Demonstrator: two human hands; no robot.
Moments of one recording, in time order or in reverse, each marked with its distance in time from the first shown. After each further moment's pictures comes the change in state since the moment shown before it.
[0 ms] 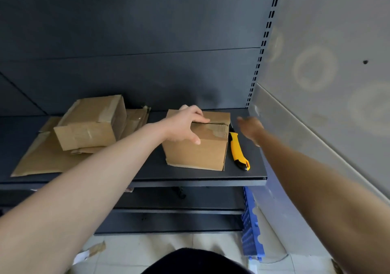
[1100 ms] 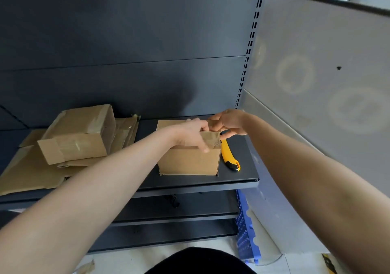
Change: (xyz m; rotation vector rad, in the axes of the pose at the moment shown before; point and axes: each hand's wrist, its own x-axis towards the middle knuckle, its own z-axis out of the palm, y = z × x) left_hand 0.011 0.035 0.007 -0.055 -0.155 -0.055; right_hand -0.031 -0.062 -0.019 0.160 -0.444 0.010
